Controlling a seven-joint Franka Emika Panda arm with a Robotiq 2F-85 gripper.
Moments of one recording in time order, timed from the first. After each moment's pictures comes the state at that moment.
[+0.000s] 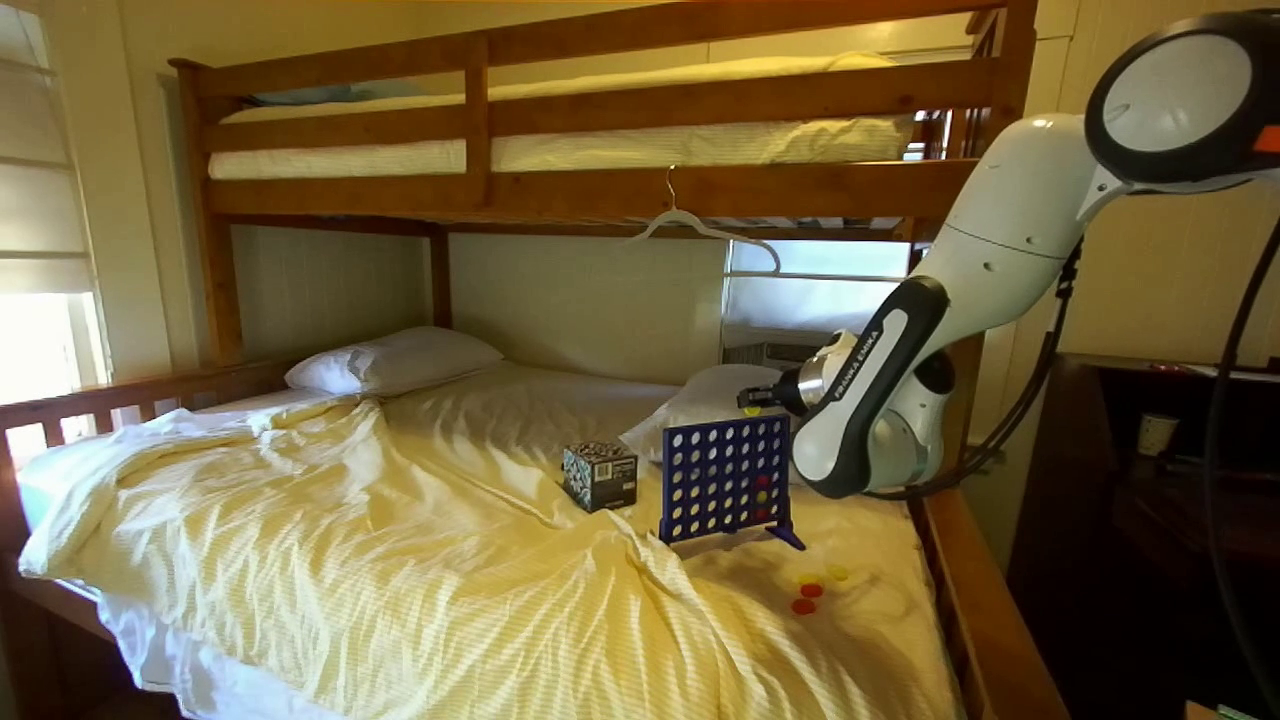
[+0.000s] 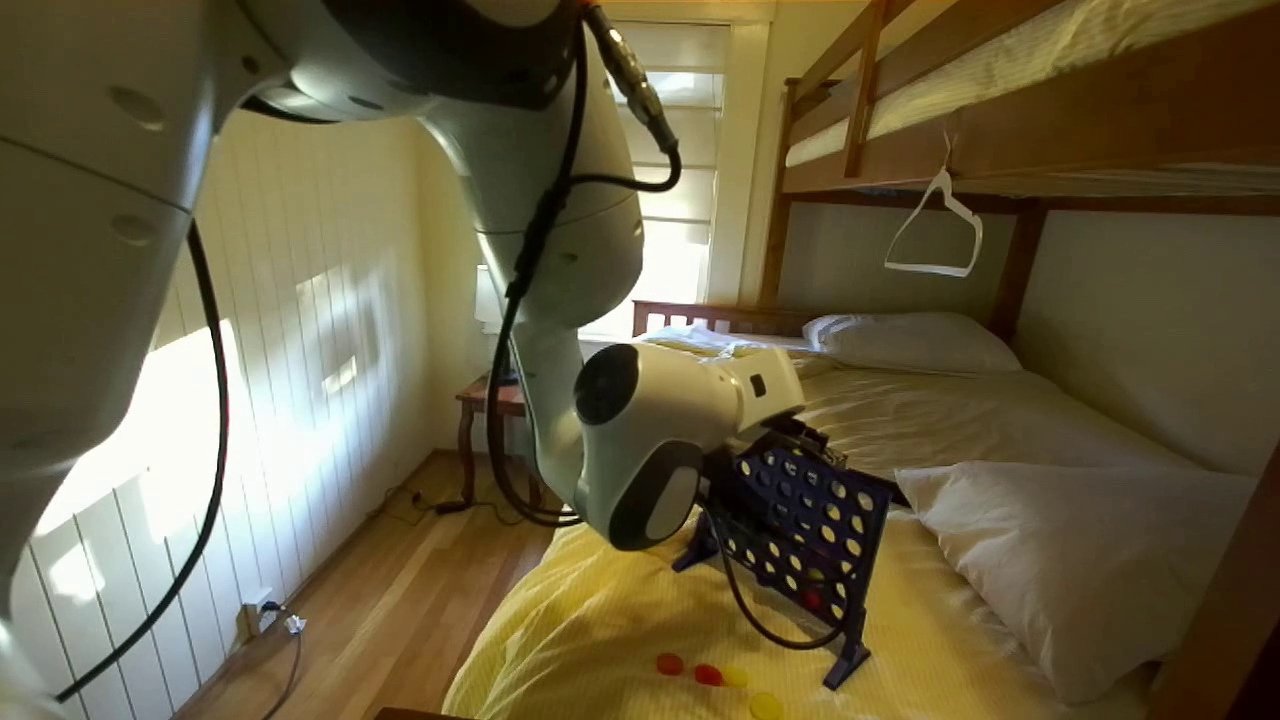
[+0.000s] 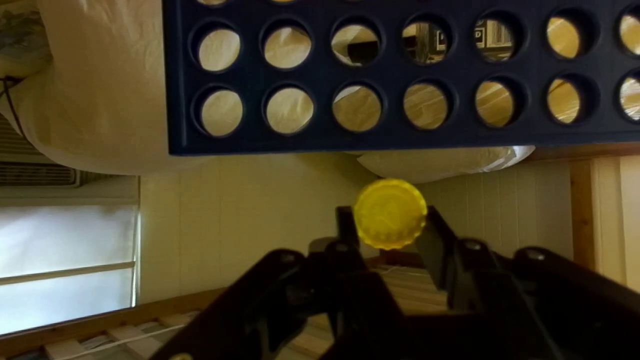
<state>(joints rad) -0.01 0.40 -0.14 -2.39 0.23 4.00 -0.01</state>
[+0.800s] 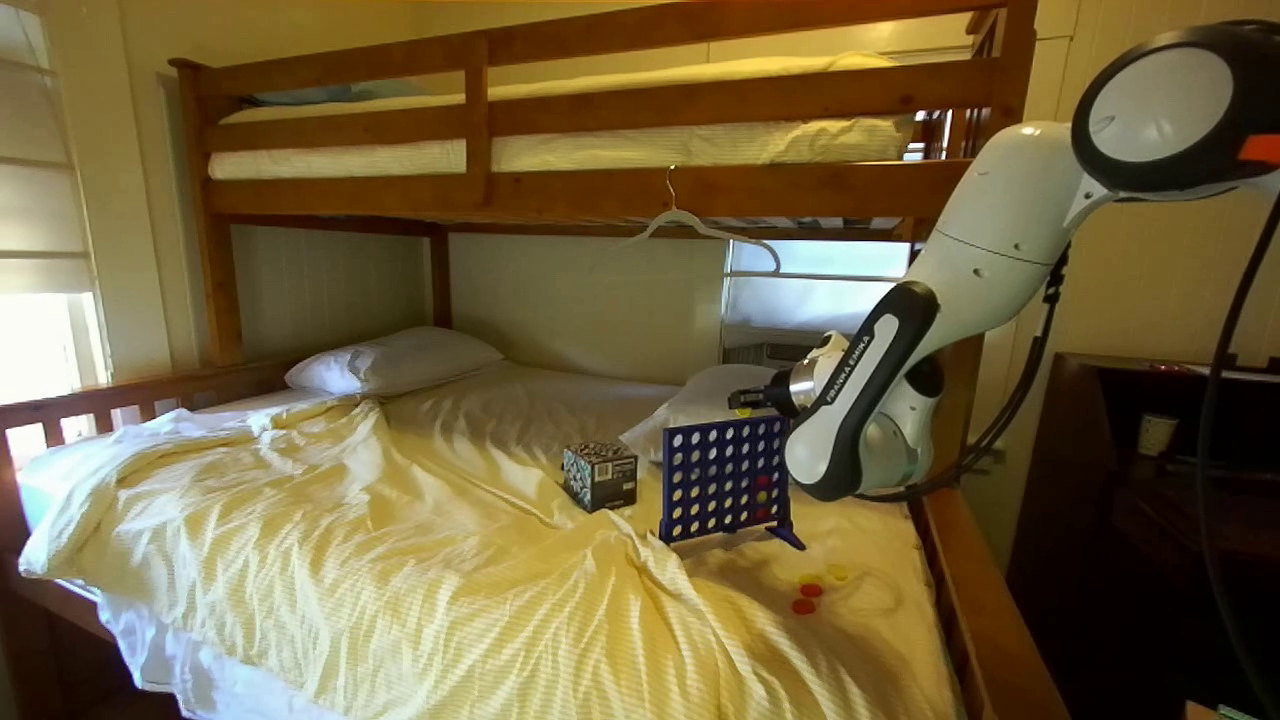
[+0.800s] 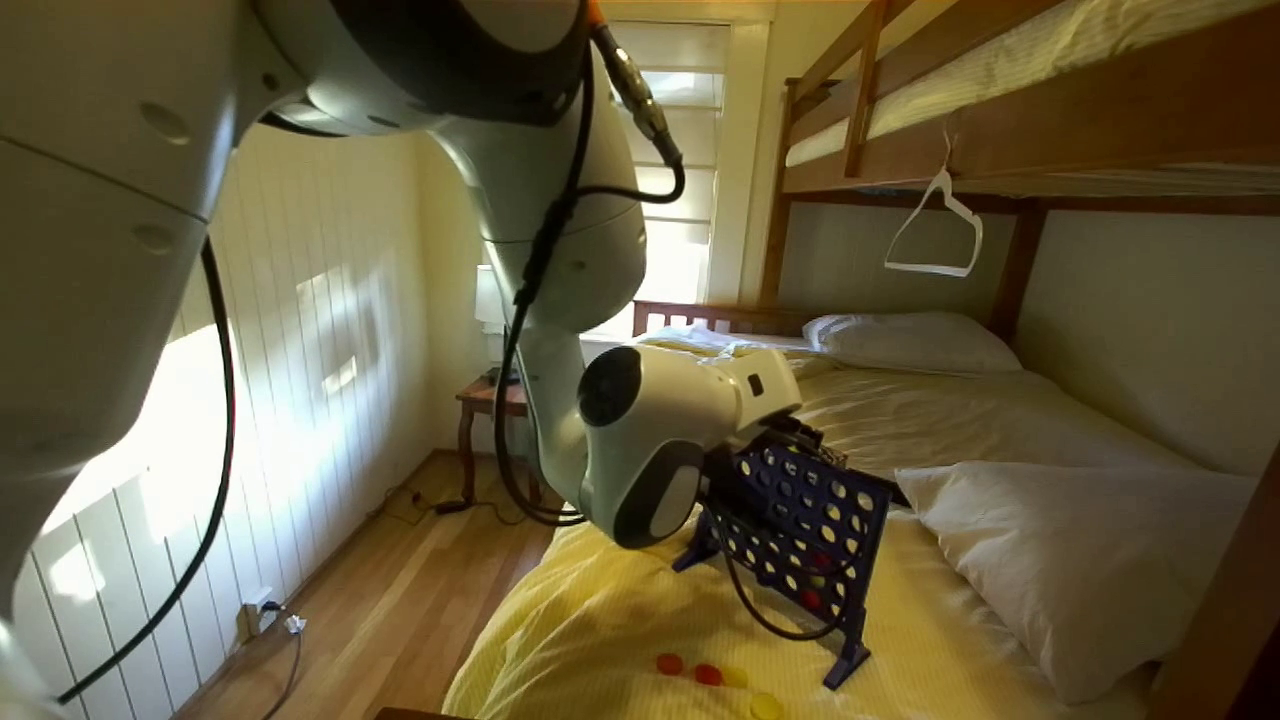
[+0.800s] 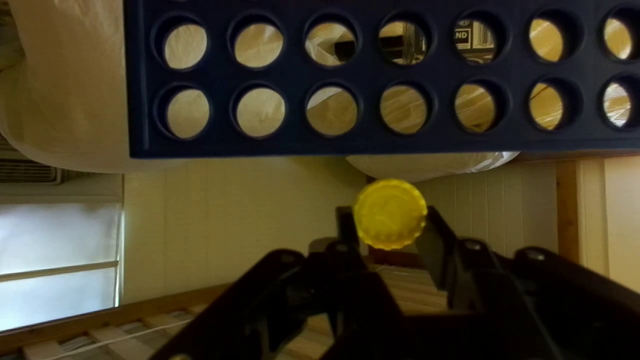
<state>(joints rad) -0.01 0.43 -0.13 -2.36 0.21 4.00 -0.01</state>
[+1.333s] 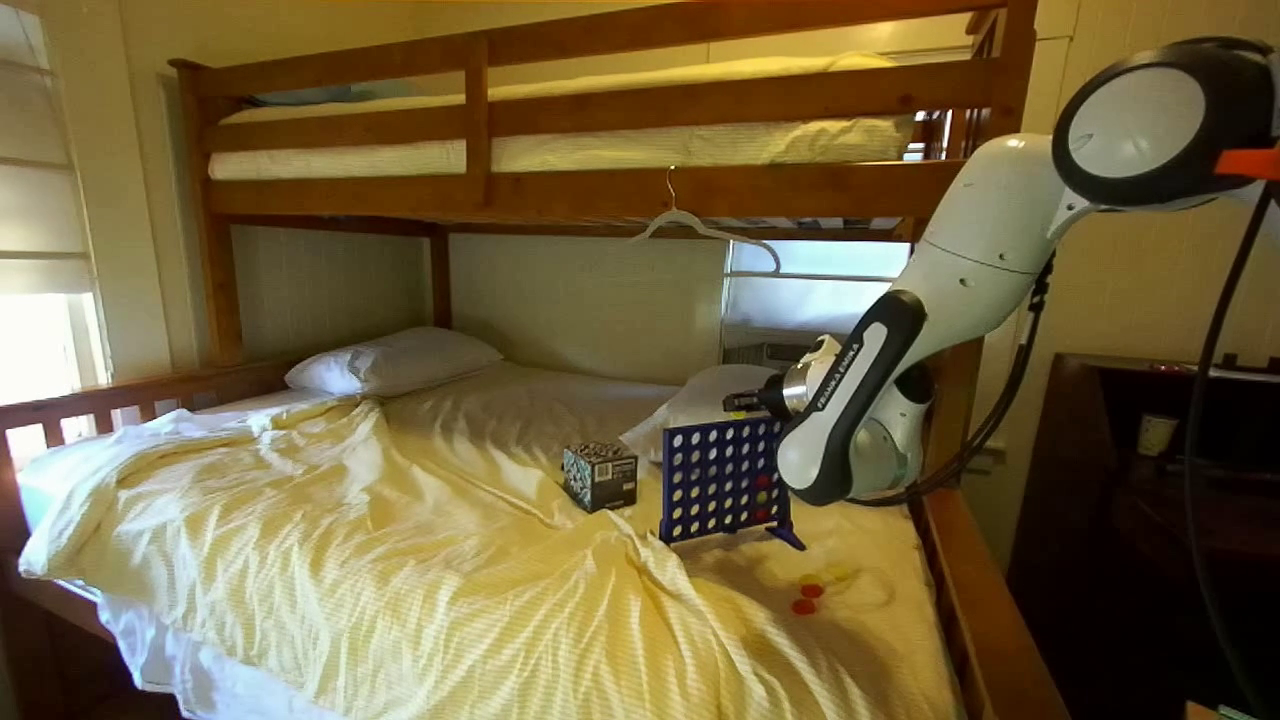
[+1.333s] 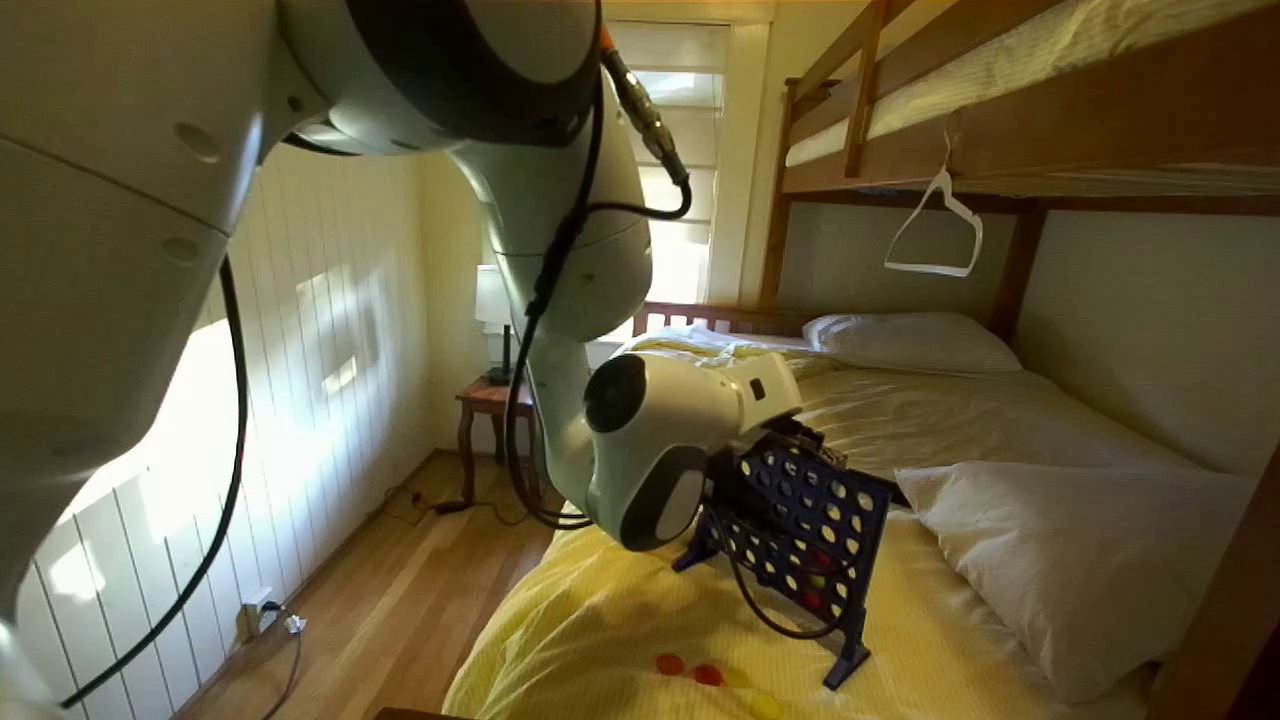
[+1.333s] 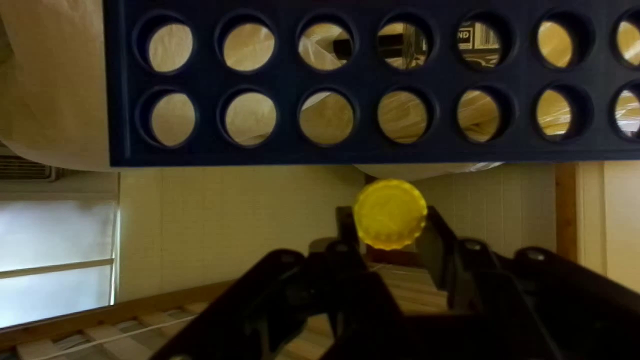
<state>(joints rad) -0.01 0.47 -0.13 -2.32 0.21 4.01 -0.02</state>
